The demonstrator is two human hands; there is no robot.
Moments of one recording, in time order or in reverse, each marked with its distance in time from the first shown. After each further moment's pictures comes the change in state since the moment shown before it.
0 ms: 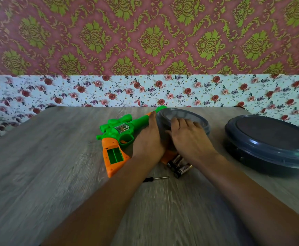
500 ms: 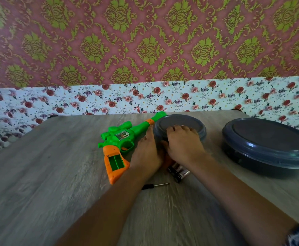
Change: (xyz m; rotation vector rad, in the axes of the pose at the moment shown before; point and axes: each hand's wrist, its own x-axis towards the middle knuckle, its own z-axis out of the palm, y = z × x) left_hand -0.002 -0.023 0.009 -0.001 -0.122 0.045; right_hand 0.007 -0.010 -0.012 0.231 -0.232 0.103
